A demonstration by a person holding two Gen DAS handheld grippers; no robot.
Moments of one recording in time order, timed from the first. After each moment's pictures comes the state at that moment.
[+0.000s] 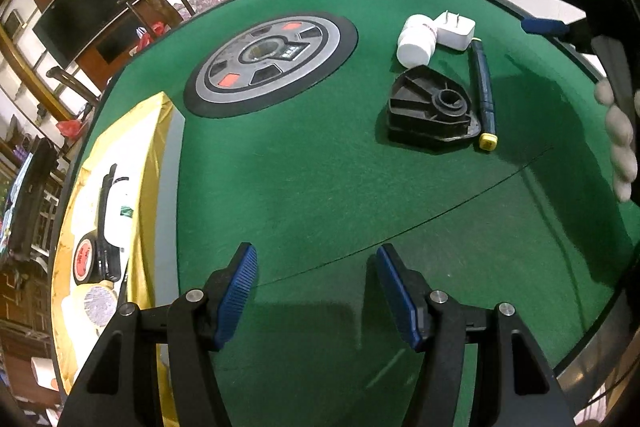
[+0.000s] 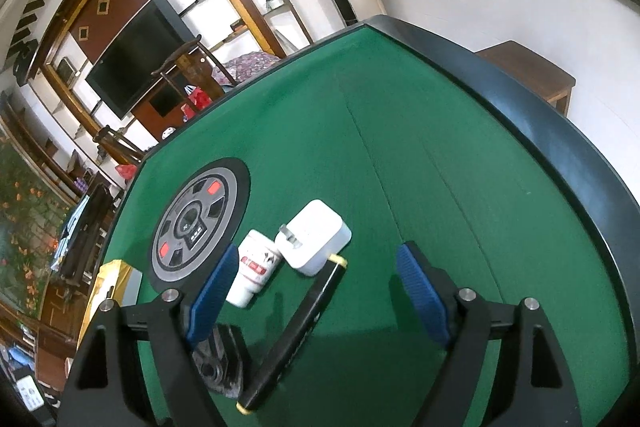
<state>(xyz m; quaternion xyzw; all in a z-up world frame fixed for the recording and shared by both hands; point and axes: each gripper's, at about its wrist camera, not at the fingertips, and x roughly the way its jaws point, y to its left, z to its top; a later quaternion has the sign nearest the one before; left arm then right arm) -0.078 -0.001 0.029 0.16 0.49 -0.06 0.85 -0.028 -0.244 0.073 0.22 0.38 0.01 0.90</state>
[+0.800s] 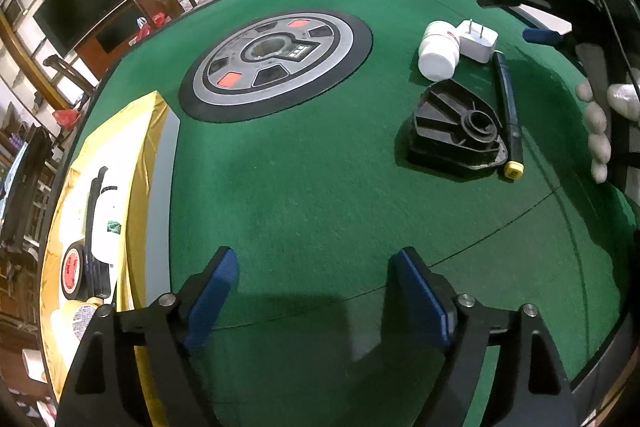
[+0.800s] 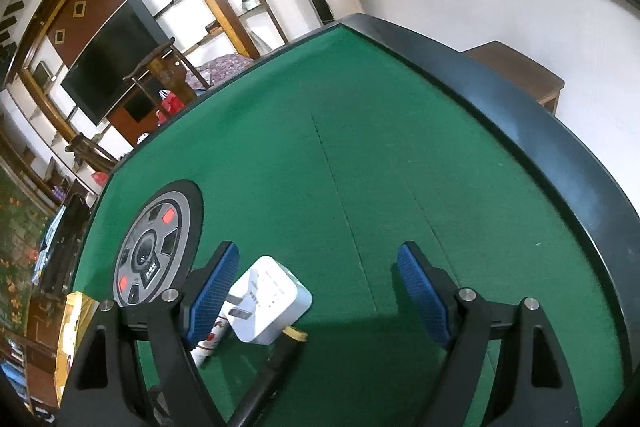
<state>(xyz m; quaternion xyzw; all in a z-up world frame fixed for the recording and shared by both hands) -0.055 0.004 0.024 0.14 0.49 -0.06 0.86 0.011 -0.264 0.052 0.21 0.39 -0.04 0.90</state>
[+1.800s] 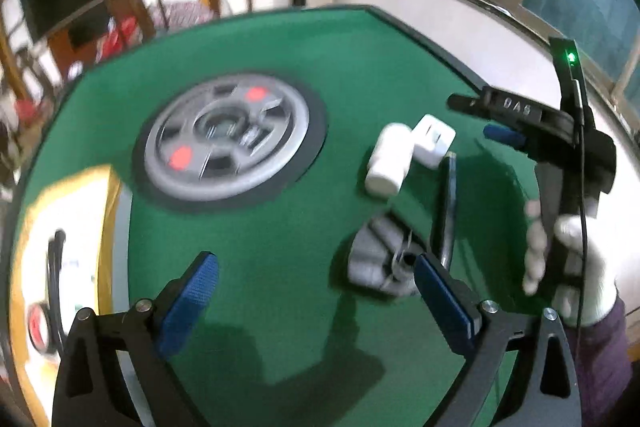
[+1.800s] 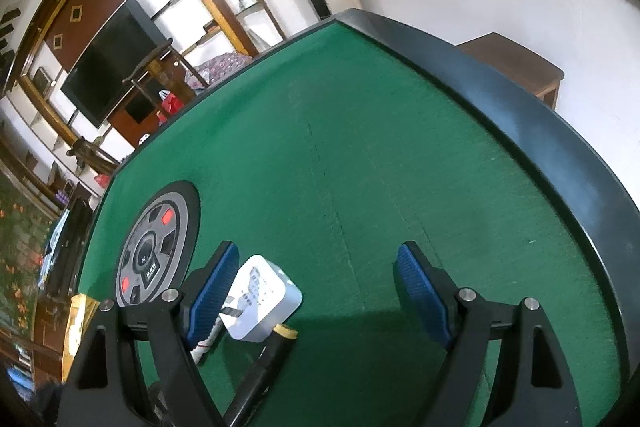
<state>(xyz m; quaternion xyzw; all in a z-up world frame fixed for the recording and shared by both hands) -0.009 -0.029 0.074 0.06 0.45 -0.15 0.88 0.016 -0.264 0.049 0.22 0.40 -0.03 0.89</state>
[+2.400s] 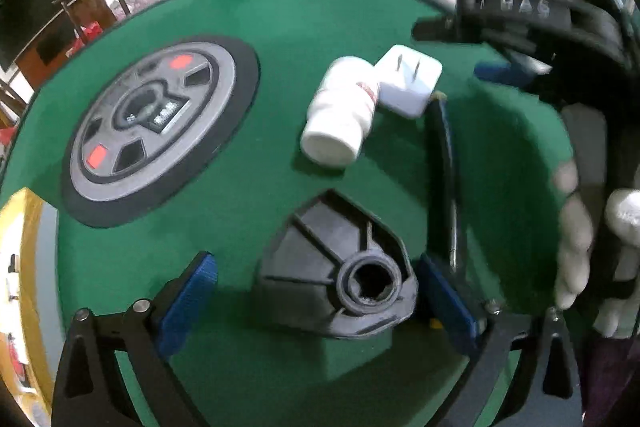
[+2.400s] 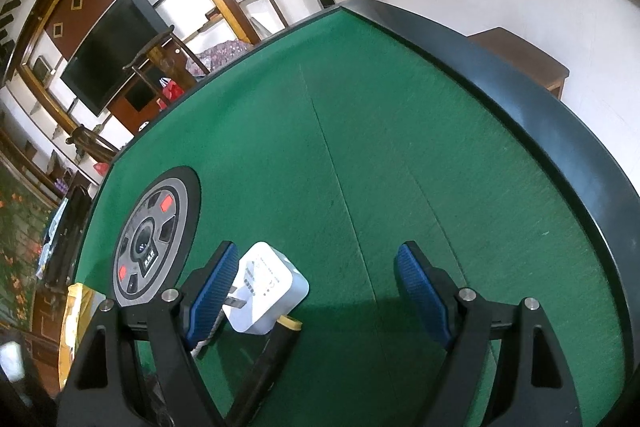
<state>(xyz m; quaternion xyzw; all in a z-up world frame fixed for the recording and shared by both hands) 0.006 -0.074 0.016 0.09 0.49 -0.18 0.85 0.021 -0.257 0.044 0.21 0.41 -0.03 0.88</state>
